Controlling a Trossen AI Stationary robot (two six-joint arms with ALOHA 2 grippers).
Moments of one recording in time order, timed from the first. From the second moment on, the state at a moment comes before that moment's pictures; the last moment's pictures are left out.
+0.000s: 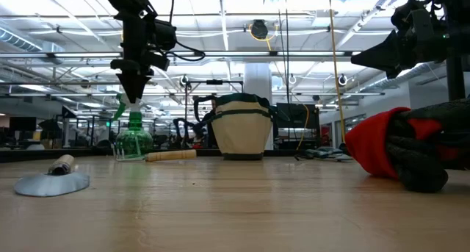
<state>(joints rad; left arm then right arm) 0.81 1.58 1.37 -1.20 -0.13 0.73 -0.28 0.15 0.15 -0.05 0.03 0.07</state>
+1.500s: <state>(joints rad) 0.76 1.56 1.45 -1.27 -0.20 0.76 -0.28 0.15 0.15 -0.05 0.03 0.07</state>
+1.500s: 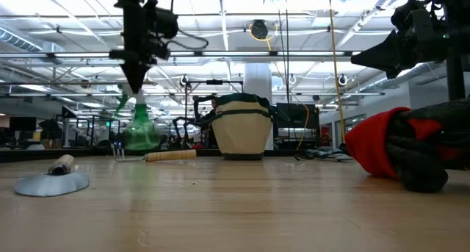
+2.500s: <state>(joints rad) 0.42 1.61 1.98 -1.12 -0.18 0.65 -0.28 0.15 0.15 -0.05 0.03 0.07</state>
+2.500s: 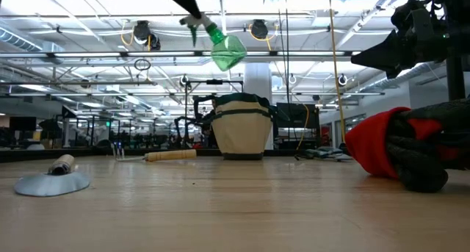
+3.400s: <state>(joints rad) 0.40 1.88 1.98 -1.01 -0.26 1.03 -0.28 0.15 0.15 -0.05 0.03 0.09</state>
